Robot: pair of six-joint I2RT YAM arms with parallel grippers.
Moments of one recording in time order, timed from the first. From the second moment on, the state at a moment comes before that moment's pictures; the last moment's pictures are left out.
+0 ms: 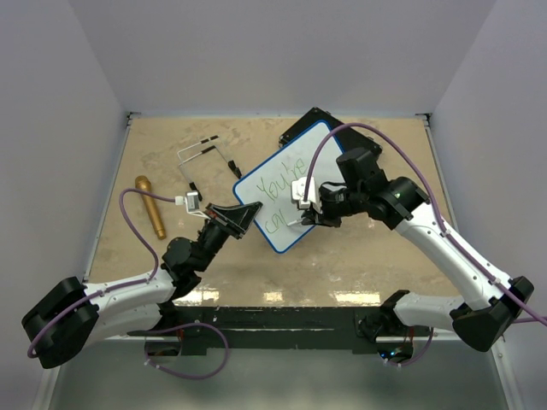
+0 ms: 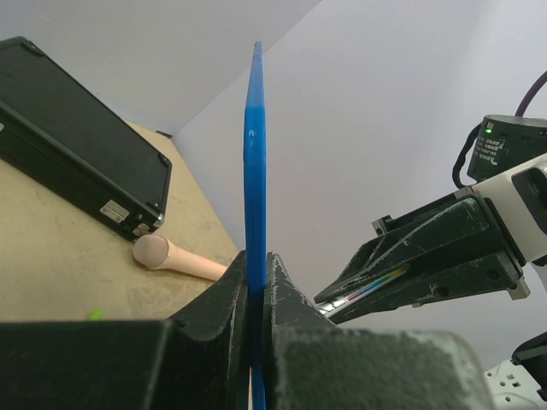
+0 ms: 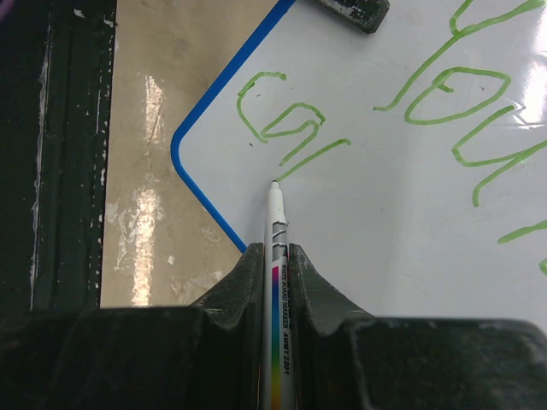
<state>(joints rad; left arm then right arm) -0.85 1.00 0.22 1.14 -0.22 -0.86 0.65 1.20 1.31 -0.91 -0.58 -0.77</state>
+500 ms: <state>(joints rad) -0.85 1.00 0.22 1.15 -0.21 -0.87 0.65 1.24 1.43 -0.92 -0.59 -0.76</state>
